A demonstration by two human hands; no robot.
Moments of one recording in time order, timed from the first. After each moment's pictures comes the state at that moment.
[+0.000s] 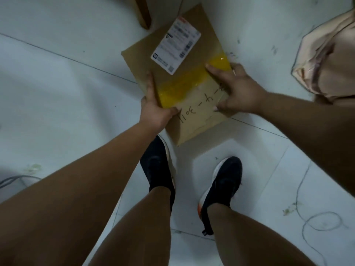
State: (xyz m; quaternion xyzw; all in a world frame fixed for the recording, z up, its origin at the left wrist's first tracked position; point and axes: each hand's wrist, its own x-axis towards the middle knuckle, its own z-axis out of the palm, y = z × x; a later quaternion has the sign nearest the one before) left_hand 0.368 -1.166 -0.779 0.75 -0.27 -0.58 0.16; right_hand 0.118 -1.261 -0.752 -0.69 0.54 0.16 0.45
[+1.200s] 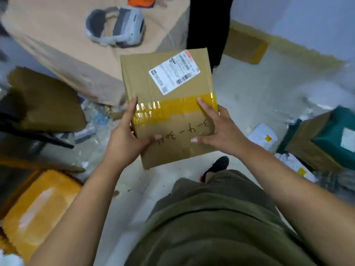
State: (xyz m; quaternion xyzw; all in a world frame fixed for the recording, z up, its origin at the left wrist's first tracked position) left_hand 0.168 -1.145 -0.005 0.19 -0.85 -0.48 -0.01; right_hand 0.064 -0.871 -0.018 -0.17 0.88 -0.36 0.25
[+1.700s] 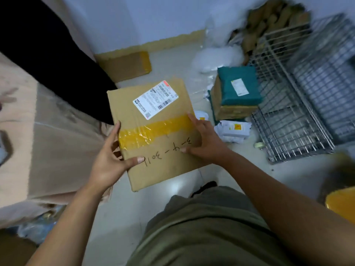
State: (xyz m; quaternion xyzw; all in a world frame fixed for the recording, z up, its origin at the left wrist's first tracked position) left_hand -0.014 -0.923 -0.003 -0.06 -0.84 -0.49 -0.23; right_hand 0.076 -0.621 -0.035 0.15 0.87 -0.46 0.12
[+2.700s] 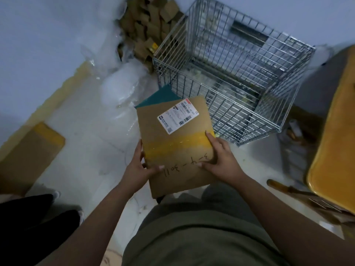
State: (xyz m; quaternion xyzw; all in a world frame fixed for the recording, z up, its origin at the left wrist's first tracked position) left_hand -0.250 -0.507 -0.083 -0.30 -0.73 -0.32 -0.53; right_hand 0.027 -0.389 -0.078 0.53 0.72 -0.44 -0.06
